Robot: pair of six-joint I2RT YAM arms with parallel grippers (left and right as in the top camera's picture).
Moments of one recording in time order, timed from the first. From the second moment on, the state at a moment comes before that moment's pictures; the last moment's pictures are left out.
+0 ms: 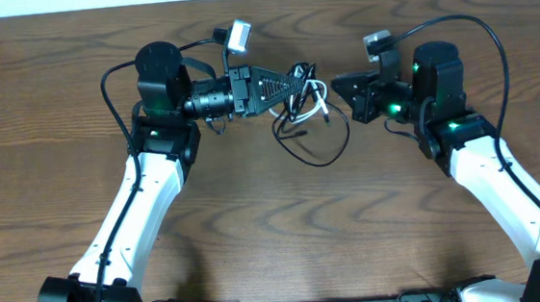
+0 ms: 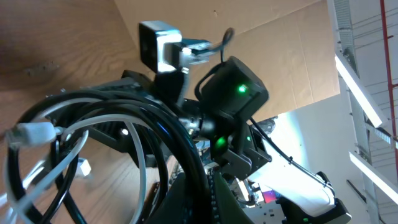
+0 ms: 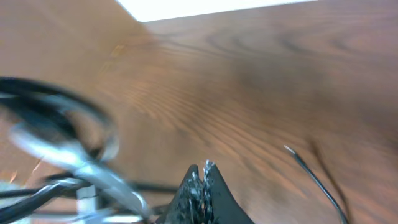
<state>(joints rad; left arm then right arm) -0.21 1.48 1.06 0.35 1.28 -1.09 0.22 1.45 0.94 -0.01 -0.61 0.34</state>
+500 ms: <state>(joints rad) -0.21 1.48 1.06 0.35 1.28 -1.09 0.22 1.46 0.94 -0.10 -0.59 0.32</state>
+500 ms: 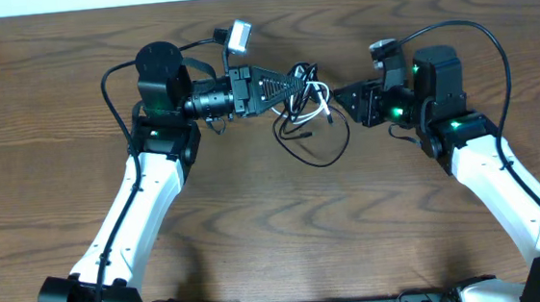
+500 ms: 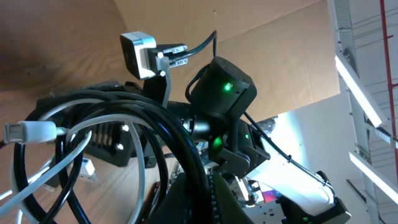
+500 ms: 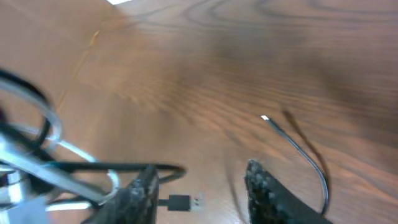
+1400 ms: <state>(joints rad) -0.22 1.48 1.06 0.20 1.15 -1.06 0.30 1.38 0.94 0.01 -0.72 0.52</state>
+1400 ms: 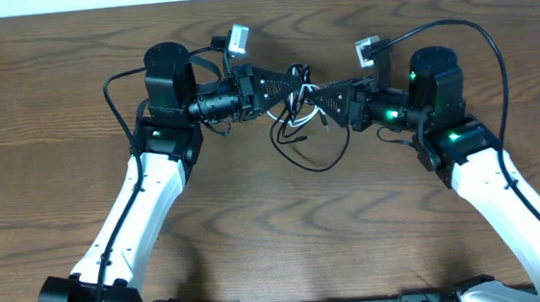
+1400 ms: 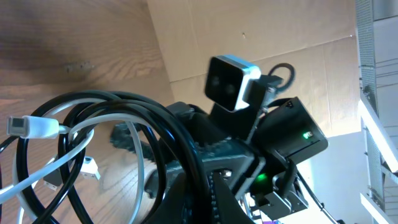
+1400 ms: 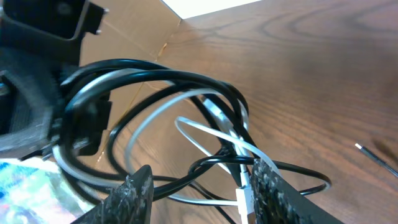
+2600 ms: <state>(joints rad) -0.20 1.51 1.04 0.56 1.15 -1.25 0.28 1.57 0.97 -0.29 -0.38 0.65</state>
